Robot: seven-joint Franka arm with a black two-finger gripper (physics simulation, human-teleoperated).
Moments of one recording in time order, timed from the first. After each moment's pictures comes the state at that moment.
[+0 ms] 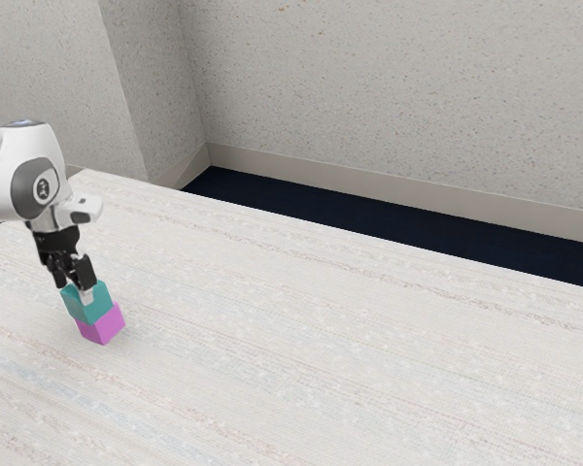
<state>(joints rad) -0.14 0.08 0.57 -2.17 -0.03 2.12 0.62</state>
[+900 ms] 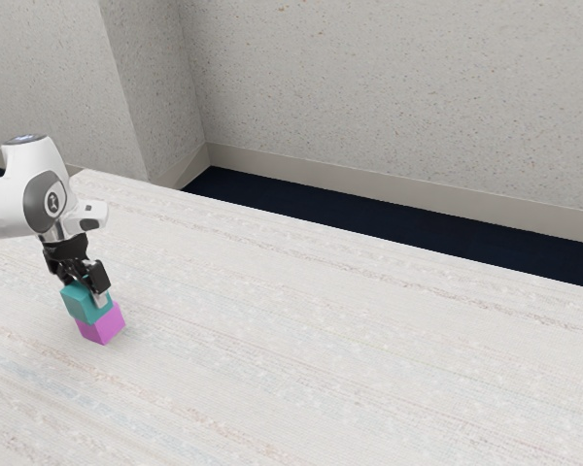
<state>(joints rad) -0.14 0.16 0.57 -2.19 -0.14 2.25 0.59</state>
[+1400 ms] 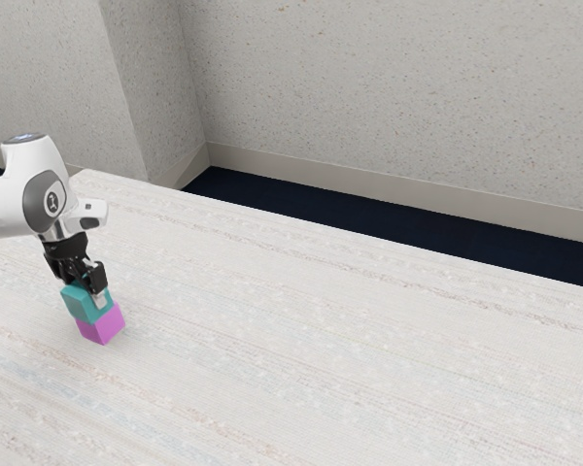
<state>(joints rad) -0.14 0.15 0.57 -2.19 -0.13 2.26 0.56</state>
